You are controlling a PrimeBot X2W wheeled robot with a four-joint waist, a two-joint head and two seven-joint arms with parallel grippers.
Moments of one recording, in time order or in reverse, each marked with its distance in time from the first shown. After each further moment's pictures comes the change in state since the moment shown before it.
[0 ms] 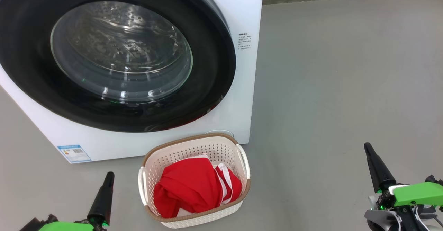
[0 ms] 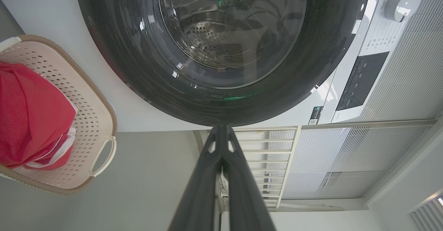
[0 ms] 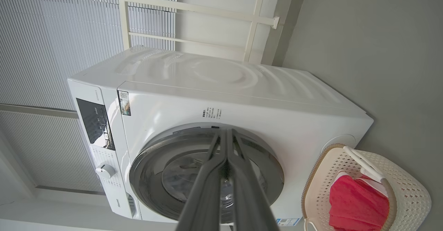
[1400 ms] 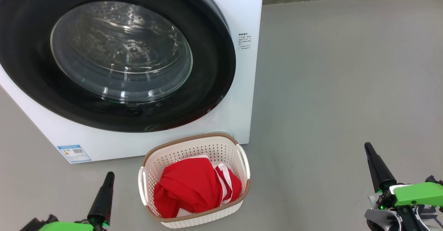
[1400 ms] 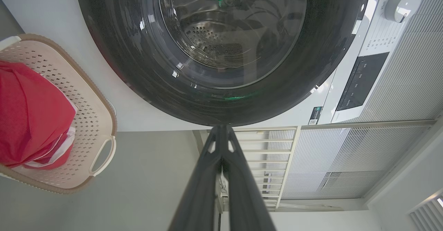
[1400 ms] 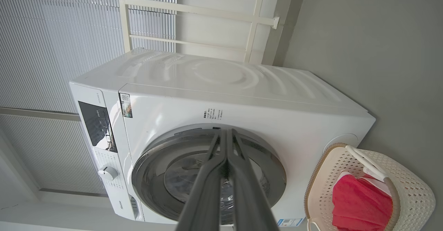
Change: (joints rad) left arm -0.001 -0.001 0.000 0.002 -0.011 0.000 0.004; right arm -0.004 0.003 -0.003 0.001 0.025 0.000 0.000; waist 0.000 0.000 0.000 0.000
